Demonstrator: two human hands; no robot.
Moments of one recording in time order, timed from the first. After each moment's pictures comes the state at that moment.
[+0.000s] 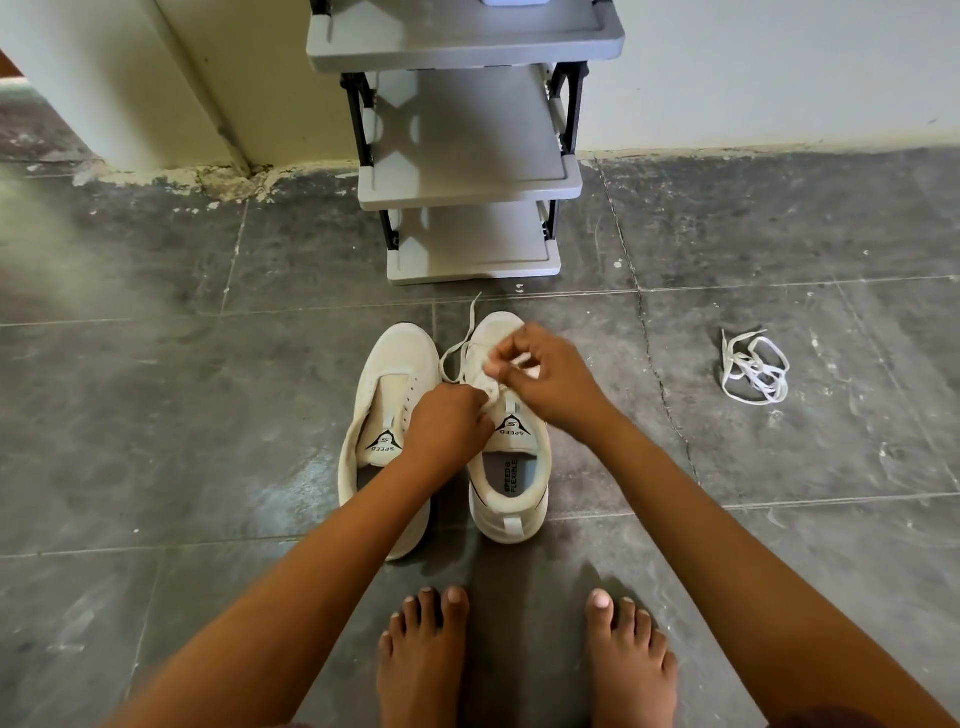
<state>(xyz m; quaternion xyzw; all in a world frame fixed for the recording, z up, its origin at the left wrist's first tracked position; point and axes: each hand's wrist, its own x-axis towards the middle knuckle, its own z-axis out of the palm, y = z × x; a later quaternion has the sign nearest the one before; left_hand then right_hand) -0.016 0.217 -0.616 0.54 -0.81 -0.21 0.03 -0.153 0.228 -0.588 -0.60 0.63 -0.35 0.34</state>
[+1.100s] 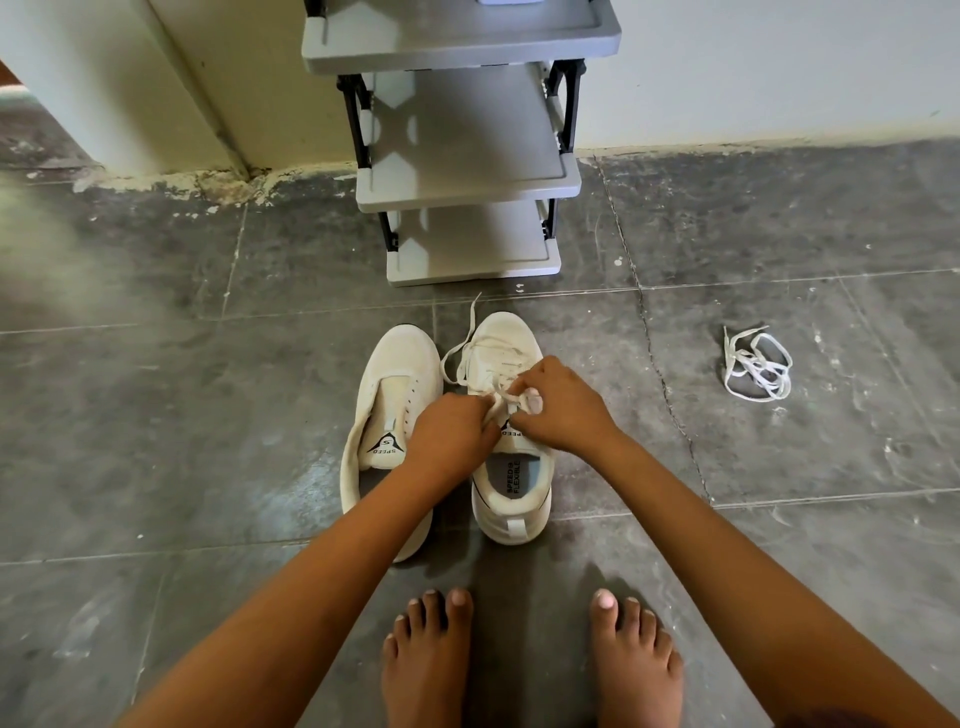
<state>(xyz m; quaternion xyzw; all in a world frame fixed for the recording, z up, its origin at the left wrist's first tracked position) -0.015 0.222 -0.624 0.52 -0.82 -0.22 0.03 -0.168 0.235 -0.623 -0.66 0.71 -0.08 0.25</state>
